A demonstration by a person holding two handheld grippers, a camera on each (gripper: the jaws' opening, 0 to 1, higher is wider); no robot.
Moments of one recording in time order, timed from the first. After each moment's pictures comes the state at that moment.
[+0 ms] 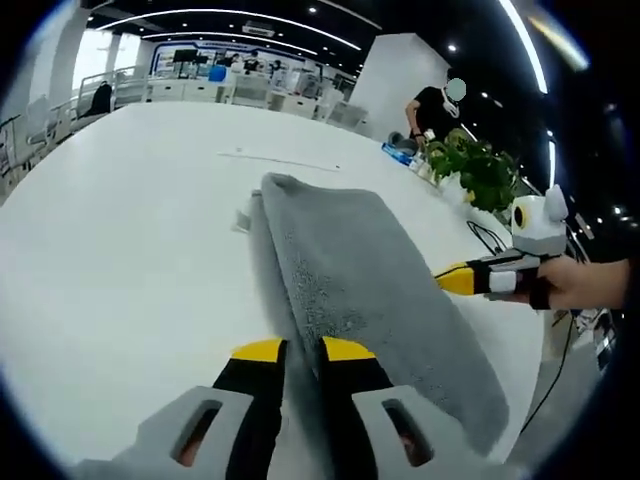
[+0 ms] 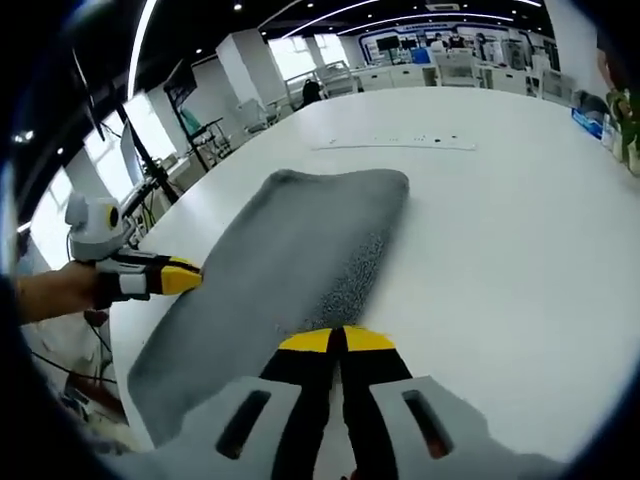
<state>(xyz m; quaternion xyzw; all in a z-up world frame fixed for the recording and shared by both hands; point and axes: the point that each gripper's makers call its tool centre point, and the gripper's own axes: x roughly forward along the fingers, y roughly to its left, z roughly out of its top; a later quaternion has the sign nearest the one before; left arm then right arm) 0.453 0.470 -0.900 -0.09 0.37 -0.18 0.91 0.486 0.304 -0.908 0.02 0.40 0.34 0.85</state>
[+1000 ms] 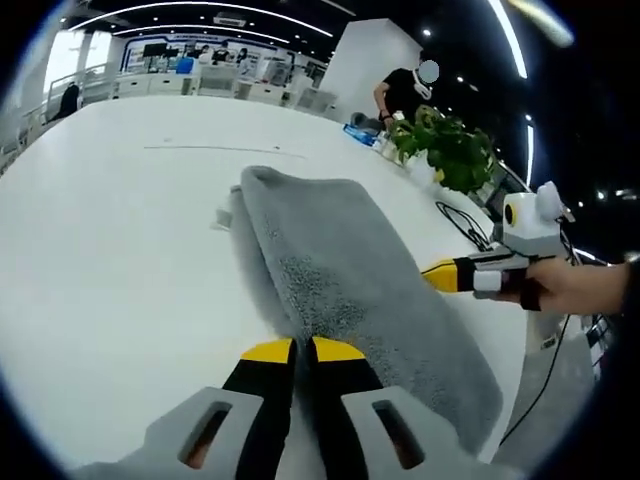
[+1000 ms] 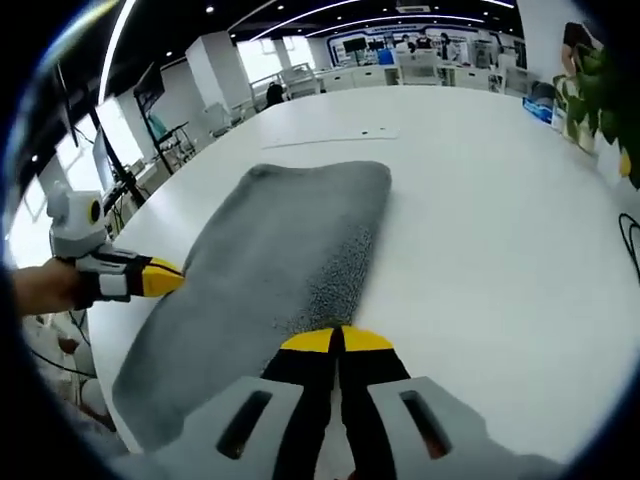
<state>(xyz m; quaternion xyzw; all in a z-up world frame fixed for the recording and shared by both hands) 0.455 0.380 -0.908 -0.09 0.39 -0.25 0.88 0.475 0.206 -0.912 0.01 0.40 0.25 0.88</state>
